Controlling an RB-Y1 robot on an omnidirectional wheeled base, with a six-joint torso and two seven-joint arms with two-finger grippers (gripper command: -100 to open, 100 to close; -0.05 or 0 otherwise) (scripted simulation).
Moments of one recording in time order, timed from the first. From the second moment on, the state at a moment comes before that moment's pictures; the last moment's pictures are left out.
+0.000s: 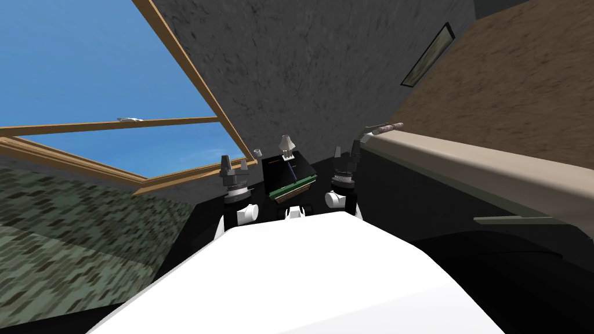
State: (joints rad) left arm 0.49 0.00 -0.04 -2.23 -0.08 -0.49 0.13; right arm 0.45 0.01 0.07 -2.31 -0.08 -0.54 0.09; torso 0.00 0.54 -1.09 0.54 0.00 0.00
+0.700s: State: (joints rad) left arm 0.47 0.08 -0.04 -2.16 -0.05 -0.50 0.16; right arm 0.45 0.01 0.07 -2.31 -0.08 -0.54 0.09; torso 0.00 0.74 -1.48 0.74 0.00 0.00
